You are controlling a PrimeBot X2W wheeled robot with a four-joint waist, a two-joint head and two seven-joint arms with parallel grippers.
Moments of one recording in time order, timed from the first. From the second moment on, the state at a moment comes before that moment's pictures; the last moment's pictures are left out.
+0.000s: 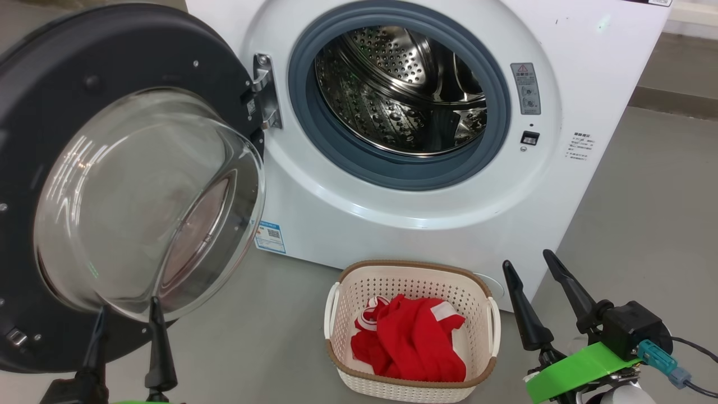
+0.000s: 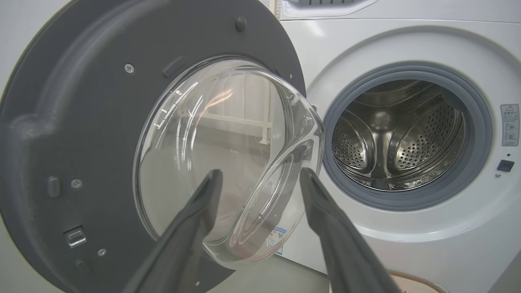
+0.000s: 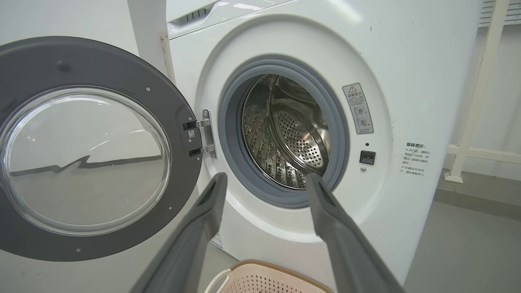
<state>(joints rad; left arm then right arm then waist) 0.01 0.05 0.10 0.12 -0.18 0.04 -0.25 -0.05 -0.07 0.11 0.19 0.29 0.12 -0.26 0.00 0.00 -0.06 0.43</state>
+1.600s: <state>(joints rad) -0.62 0.37 0.61 0.51 -0.52 0.21 0.27 -0.05 -0.09 0.10 0.20 0.29 0.12 -0.26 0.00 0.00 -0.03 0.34</state>
